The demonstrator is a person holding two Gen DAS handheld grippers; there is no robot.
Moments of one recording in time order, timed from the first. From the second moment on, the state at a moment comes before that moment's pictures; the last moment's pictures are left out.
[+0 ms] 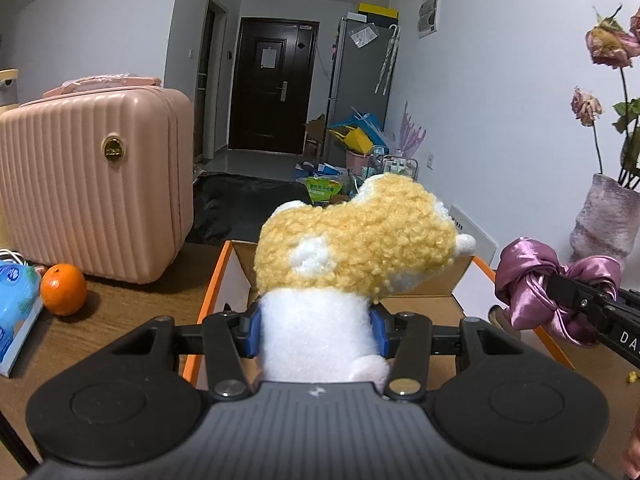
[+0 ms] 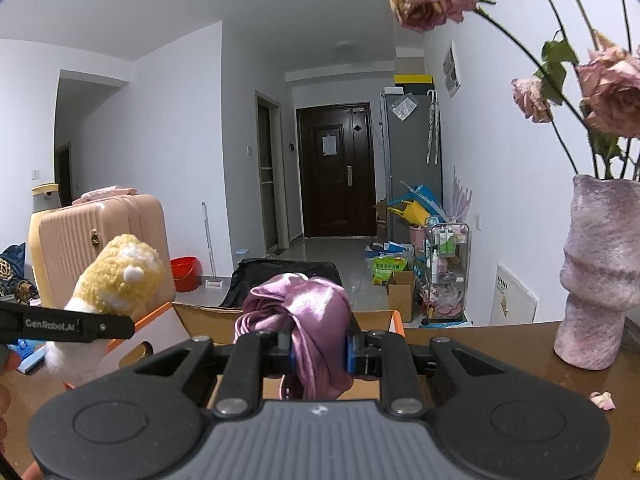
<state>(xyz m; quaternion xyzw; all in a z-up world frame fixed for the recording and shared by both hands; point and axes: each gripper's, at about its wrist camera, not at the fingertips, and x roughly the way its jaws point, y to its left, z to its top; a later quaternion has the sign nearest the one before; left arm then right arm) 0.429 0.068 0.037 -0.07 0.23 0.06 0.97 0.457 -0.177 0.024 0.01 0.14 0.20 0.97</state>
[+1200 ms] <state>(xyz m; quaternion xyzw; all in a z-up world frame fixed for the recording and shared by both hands) 0.435 0.073 0.034 -0.07 0.22 0.09 0.97 0.478 -0.170 0.018 0.00 0.20 0.16 0.97</state>
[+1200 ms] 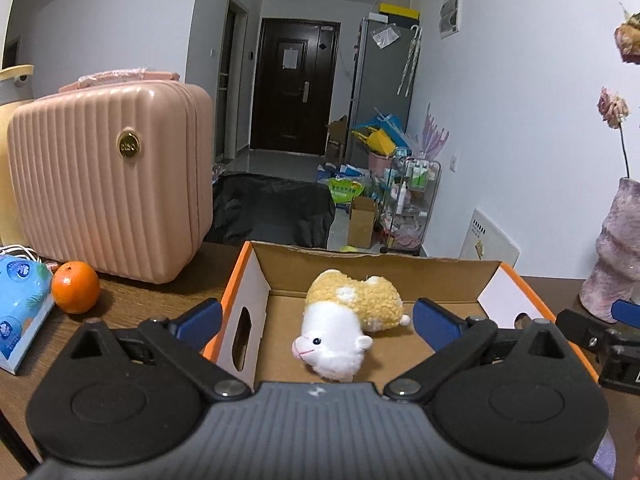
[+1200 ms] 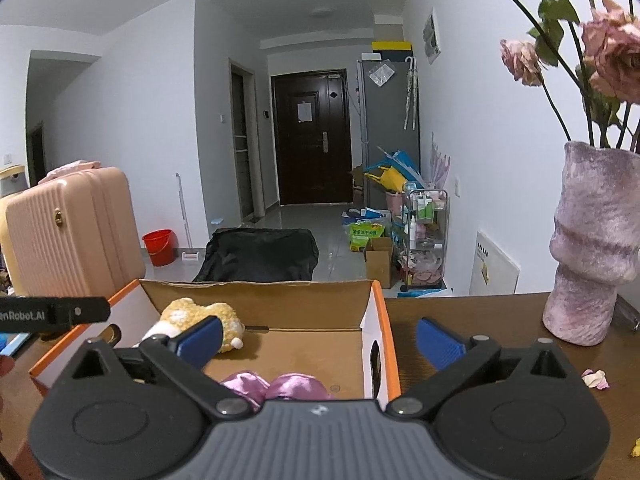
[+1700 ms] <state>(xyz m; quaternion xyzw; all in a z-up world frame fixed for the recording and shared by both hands) 0.394 0.060 0.037 -0.05 0.21 0.08 0.97 0.443 -0.175 0.022 -0.01 0.19 0.16 0.97</state>
